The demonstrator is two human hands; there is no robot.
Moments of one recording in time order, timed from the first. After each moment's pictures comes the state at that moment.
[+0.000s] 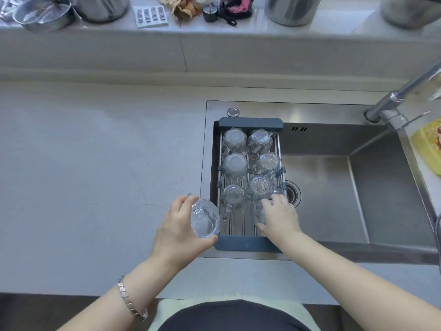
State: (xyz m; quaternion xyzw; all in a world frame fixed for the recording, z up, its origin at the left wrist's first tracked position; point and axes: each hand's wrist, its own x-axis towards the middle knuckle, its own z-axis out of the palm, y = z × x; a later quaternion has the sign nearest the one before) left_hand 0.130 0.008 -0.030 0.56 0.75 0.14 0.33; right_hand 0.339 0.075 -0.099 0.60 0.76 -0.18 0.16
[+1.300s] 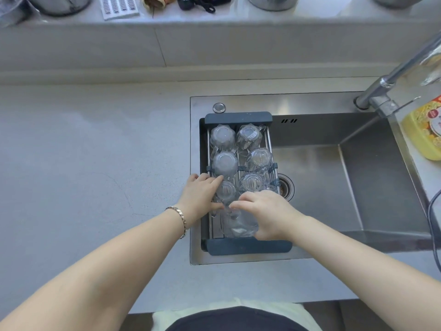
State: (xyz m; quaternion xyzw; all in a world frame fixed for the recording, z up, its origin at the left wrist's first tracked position) left_hand 0.152 0.121 -0.117 0.79 0.56 -0.13 0.19; right_hand 0.342 0.099 -0.063 0.37 0.89 -0.23 0.11
